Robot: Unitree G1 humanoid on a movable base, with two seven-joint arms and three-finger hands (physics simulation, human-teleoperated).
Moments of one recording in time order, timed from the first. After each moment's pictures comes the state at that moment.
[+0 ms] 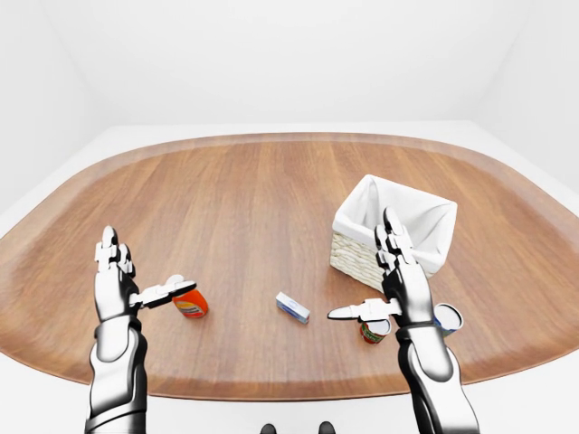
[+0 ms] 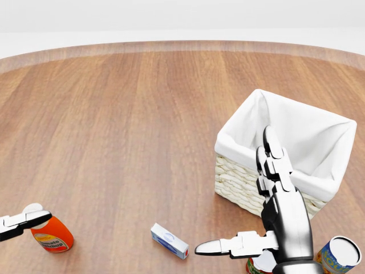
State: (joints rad) left arm -0.05 0.22 0.39 0.12 -0.11 -0.09 0.01; right arm 0.20 -0.01 0.09 -0.47 -0.07 0.09 0.01
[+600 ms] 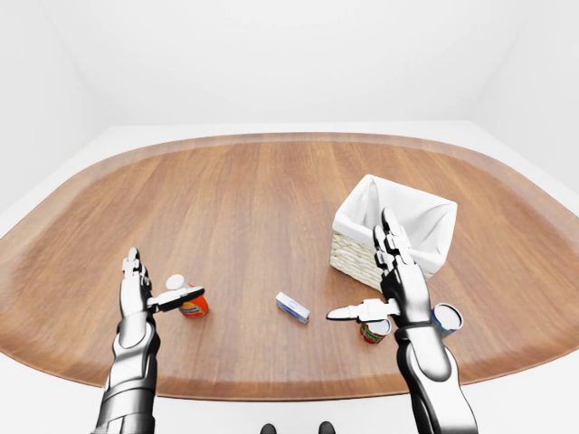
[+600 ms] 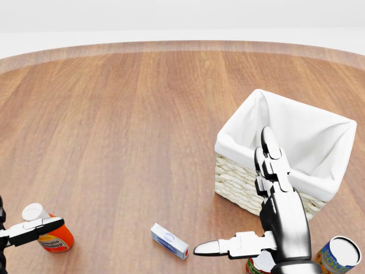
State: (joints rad) left arm -0.18 0.28 0.33 0.52 -0.11 -0.09 0.06; right arm 0.20 -0.01 0.10 -0.46 -0.08 0.09 0.00
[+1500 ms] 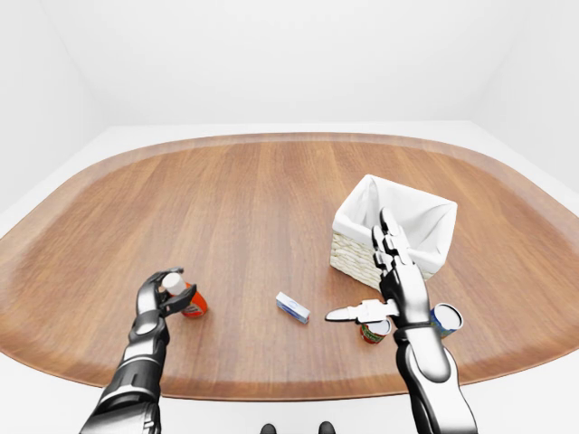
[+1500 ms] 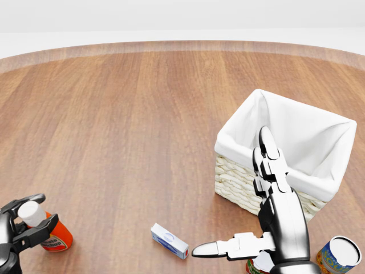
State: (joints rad) left arm -0.42 0.36 0.23 1.09 -0.14 -0.09 0.11; right arm 0.20 -0.01 0.11 -0.47 -0.08 0.09 0.00
